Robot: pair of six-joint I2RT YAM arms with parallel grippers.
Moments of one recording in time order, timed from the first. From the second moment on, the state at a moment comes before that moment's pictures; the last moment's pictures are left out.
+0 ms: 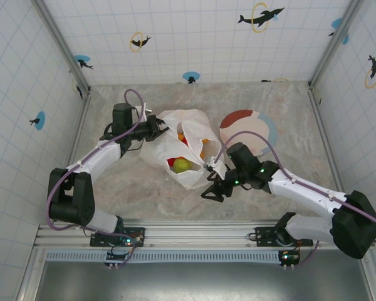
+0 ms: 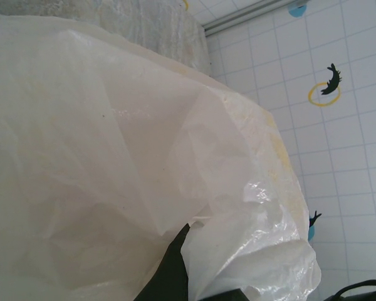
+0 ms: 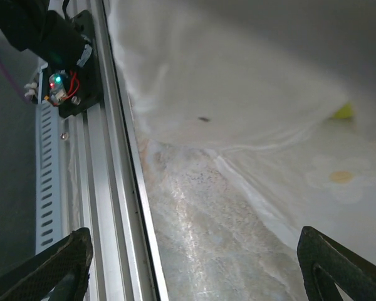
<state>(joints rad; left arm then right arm) -0.23 1.48 0.91 0.06 0.87 -0.79 0.81 1.18 0.68 -0.37 -0.61 -0.13</state>
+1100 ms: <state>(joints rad) -0.22 1.48 0.91 0.05 0.87 -0.79 0.78 1.15 1.01 -0.62 -0.22 -0.39</state>
